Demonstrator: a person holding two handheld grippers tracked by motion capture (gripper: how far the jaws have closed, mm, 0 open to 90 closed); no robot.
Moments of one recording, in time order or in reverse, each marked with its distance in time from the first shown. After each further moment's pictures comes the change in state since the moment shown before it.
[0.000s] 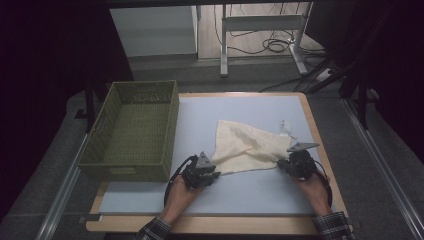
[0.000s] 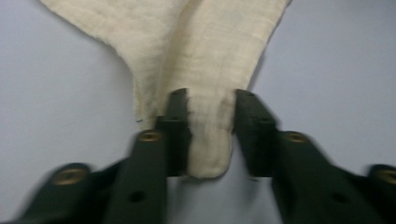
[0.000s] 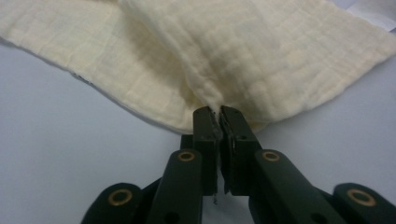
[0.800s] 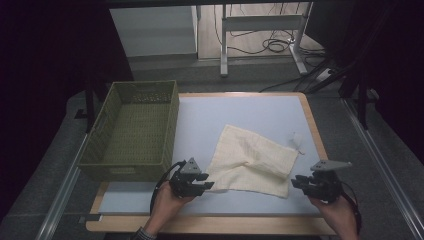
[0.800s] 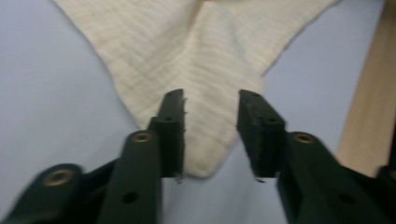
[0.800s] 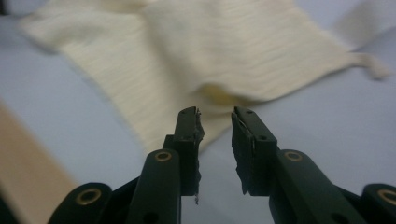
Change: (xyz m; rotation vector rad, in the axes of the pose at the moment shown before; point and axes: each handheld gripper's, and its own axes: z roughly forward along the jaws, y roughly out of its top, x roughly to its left) left arm -0.007 -0.009 -0.046 -0.015 -0.096 -0.037; right arm 0.013 -0.038 -0.080 -0.047 0.048 0.049
